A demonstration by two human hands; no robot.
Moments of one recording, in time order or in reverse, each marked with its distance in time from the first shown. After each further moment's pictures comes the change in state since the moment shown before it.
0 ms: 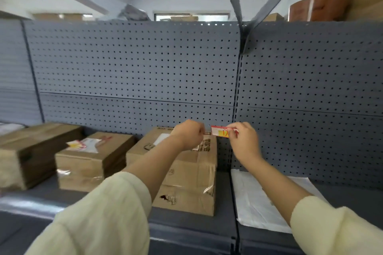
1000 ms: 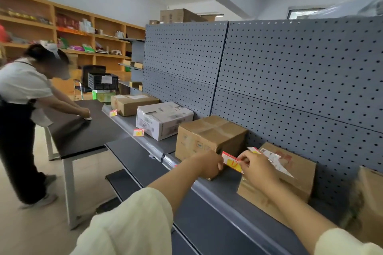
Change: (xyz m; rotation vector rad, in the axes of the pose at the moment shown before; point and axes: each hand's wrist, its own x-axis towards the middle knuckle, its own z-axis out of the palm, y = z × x) left_hand -0.233 -0.455 -0.065 0.006 -0.294 -0.429; right_hand -0.088 -0.377 0.346 0.064 -0.671 -0.324
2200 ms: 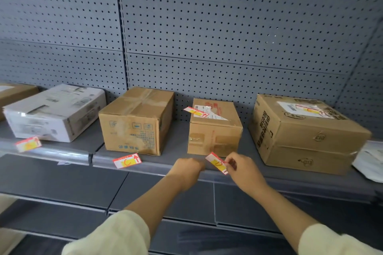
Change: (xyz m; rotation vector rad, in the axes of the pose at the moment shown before) left_hand 0.009 0.029 0.109 0.189 0.017 0.581; right_hand -0.145 0.028 0.026 -0.023 0.138 0.520
